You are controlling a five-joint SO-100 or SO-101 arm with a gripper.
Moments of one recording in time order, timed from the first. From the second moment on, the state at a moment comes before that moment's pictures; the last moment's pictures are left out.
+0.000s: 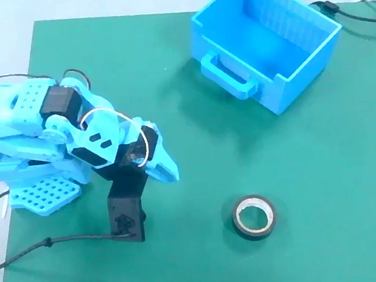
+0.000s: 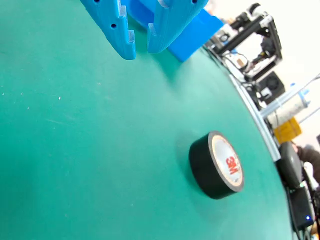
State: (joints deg) arm 17.9 189.5 173.0 60.0 -3.1
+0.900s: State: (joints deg) arm 31.2 141.6 111.5 71.8 -4.3
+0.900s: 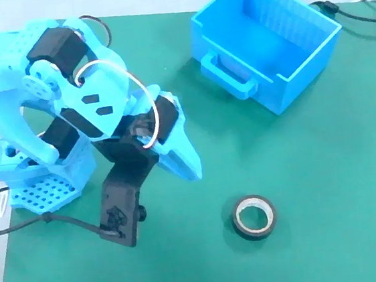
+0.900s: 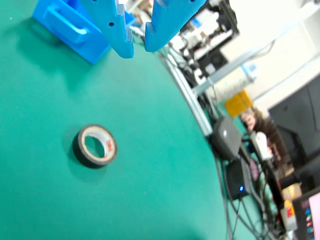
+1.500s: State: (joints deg) arm 30.5 108.9 94.5 82.8 -4.3
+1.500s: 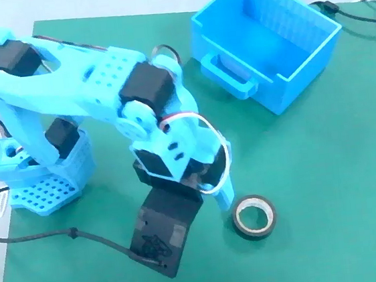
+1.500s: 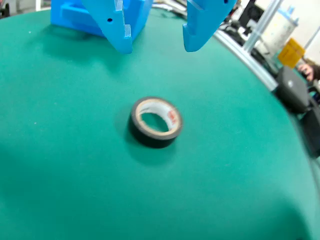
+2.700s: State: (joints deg) arm 20.4 78.1 92.4 71.4 -4.5
